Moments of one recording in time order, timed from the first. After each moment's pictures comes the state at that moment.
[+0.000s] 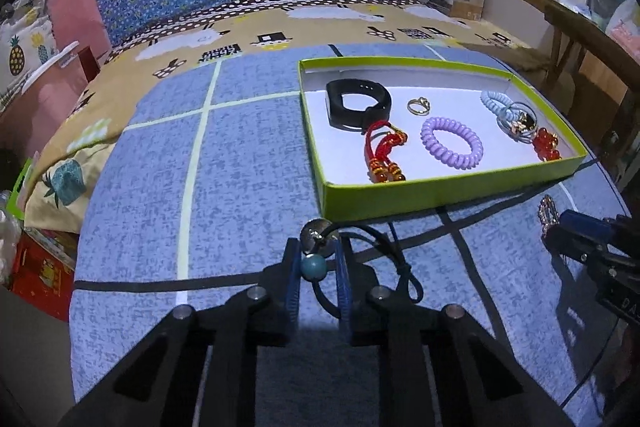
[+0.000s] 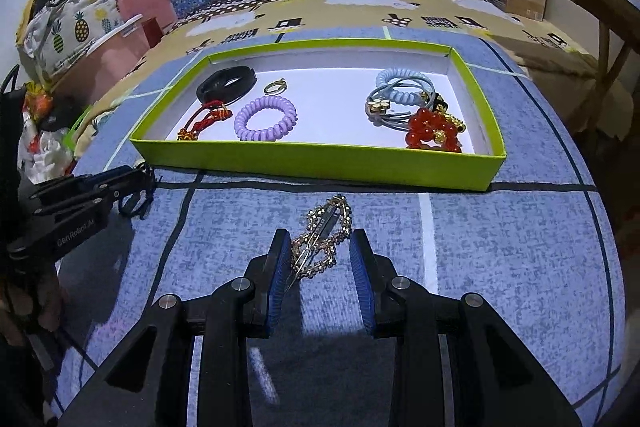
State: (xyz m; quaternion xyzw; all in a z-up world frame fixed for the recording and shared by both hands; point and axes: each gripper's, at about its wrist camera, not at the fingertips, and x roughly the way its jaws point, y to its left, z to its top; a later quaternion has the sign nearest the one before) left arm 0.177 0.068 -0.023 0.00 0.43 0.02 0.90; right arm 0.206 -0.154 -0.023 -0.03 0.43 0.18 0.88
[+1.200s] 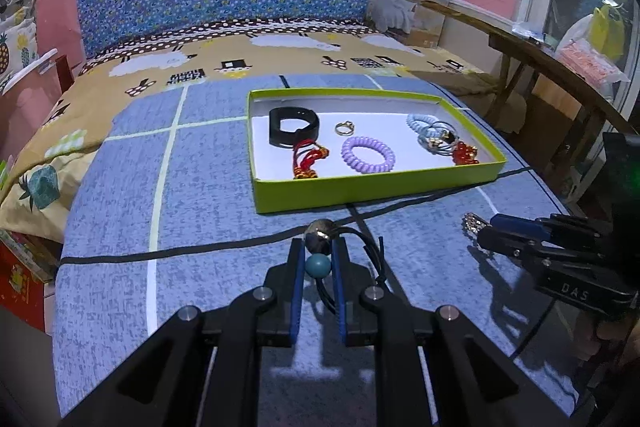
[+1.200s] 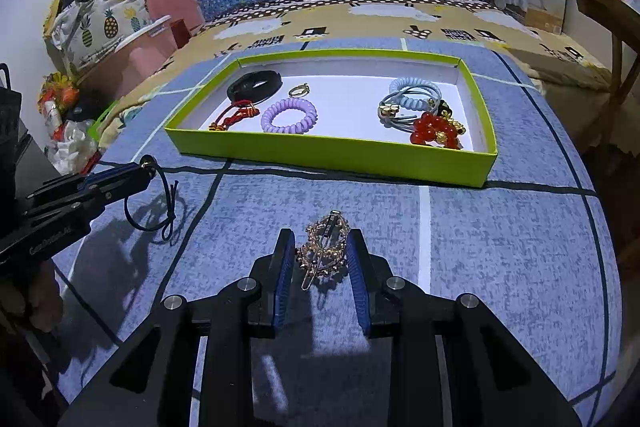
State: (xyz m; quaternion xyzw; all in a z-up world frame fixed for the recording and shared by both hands) left arm 0.132 0.050 0.007 -0.04 0.38 -0.06 0.92; right arm 0.187 -0.169 -0.013 -0.03 0.41 0.23 0.88
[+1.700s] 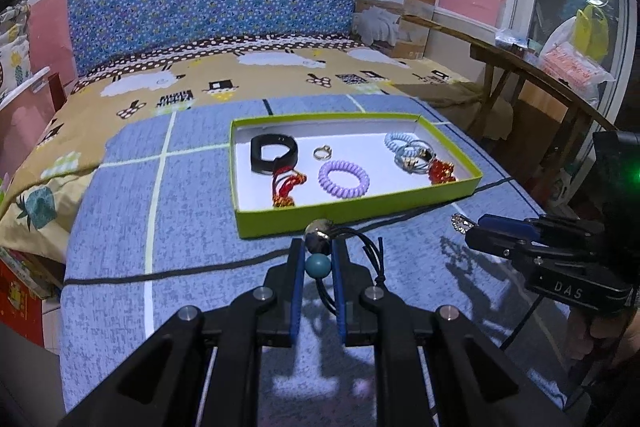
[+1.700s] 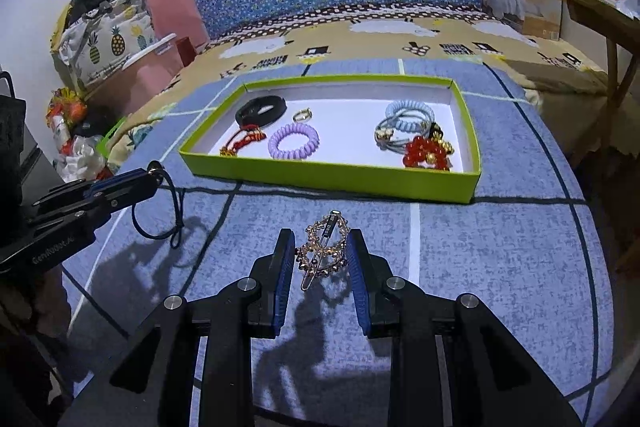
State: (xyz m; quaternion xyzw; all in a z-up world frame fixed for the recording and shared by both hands) left arm 0.128 0.040 0.029 -0.03 0.36 -0.08 0.93; right arm 0.181 -0.178 0.007 -0.01 0.39 0.24 0.89
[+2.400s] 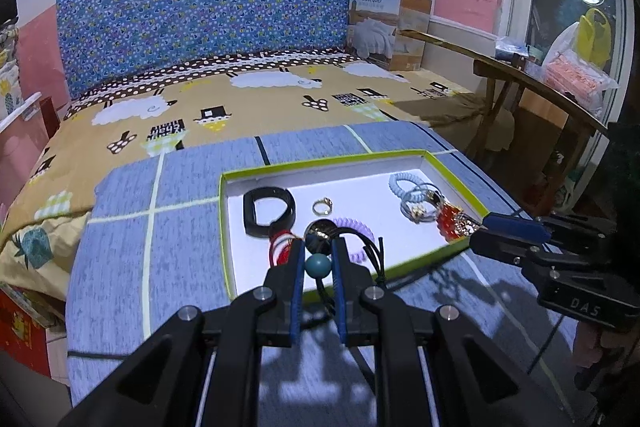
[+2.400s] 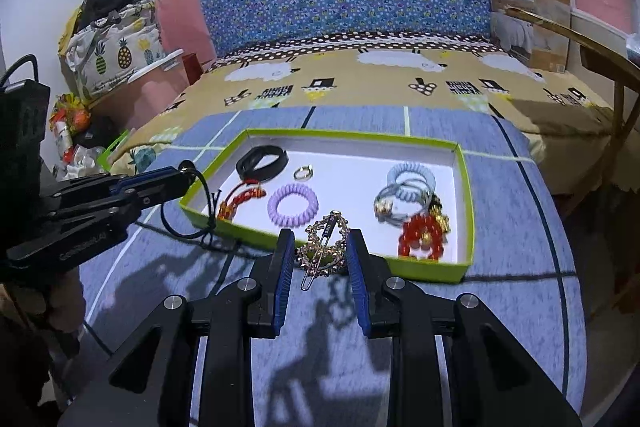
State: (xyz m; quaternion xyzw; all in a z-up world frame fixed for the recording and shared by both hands) left arm 0.181 0.035 0.048 -0.01 0.34 -0.08 0.94; right arm 0.213 -0.168 0.038 -0.03 0.35 0.25 0.90
